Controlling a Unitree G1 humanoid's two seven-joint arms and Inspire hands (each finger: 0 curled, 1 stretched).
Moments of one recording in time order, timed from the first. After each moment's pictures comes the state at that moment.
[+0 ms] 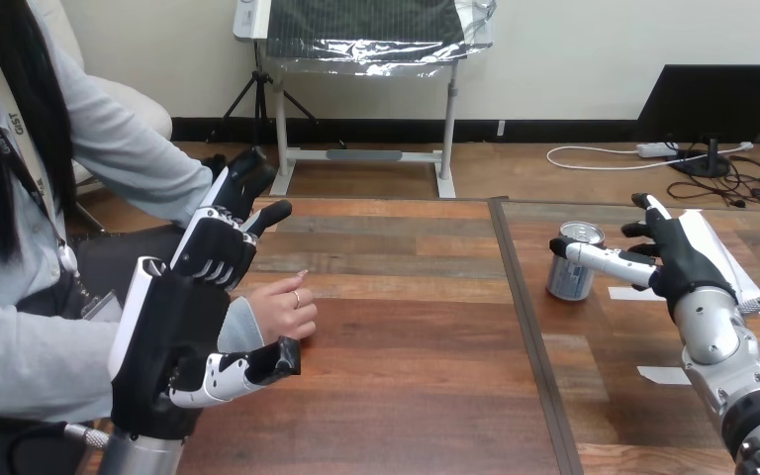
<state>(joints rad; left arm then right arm) -0.12 0.10 0.10 0.66 -0.48 -1.15 -0.73 -0.78 -0.39 0.04 1.38 -0.31 -0.23 -0.17</state>
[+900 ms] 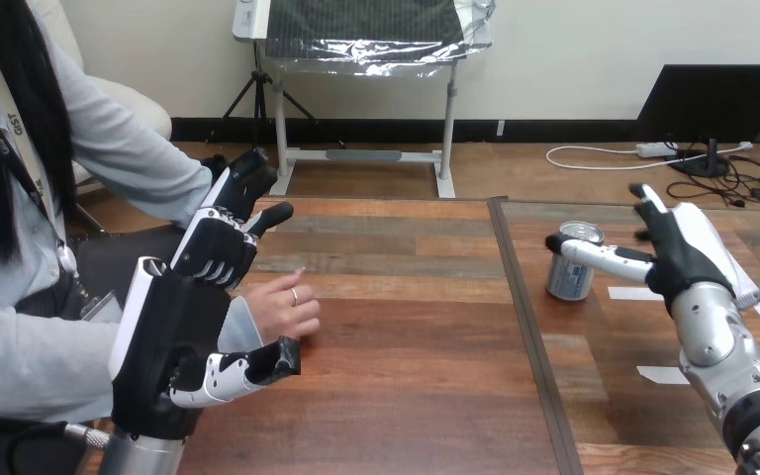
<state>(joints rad) -0.12 0.10 0.10 0.66 -0.47 -1.15 -0.73 -0.78 -0.40 0.09 1.38 -0.40 -0.29 -0.22</state>
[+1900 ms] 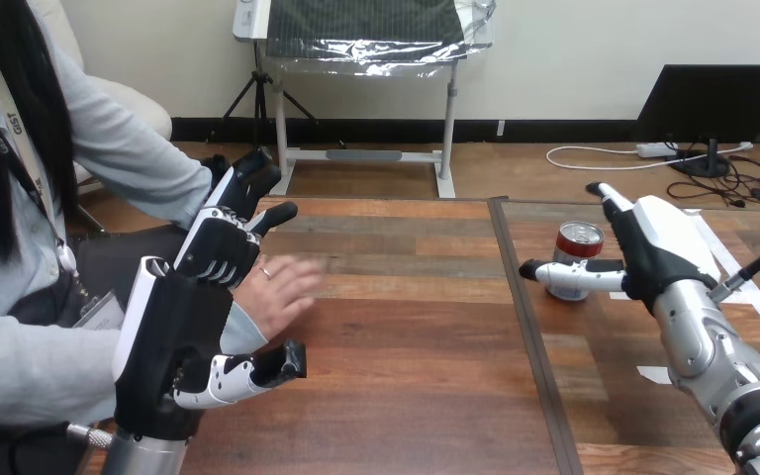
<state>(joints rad) -0.12 0.10 0.09 0.66 -0.46 -1.18 -0.72 -0.79 -0.40 0.22 1.38 -0.56 -0.32 -0.27</state>
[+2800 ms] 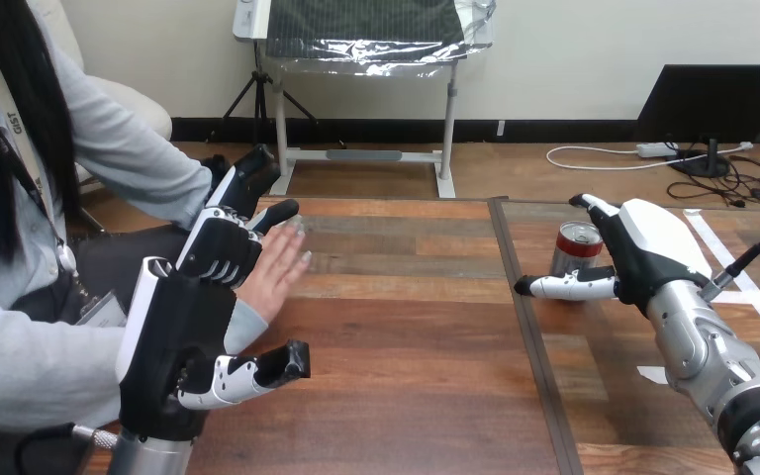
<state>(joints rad) -0.12 0.08 0.09 0.66 -0.45 -1.19 -0.71 -0.79 -0.40 0.26 1.38 -0.59 -0.31 -0.26</state>
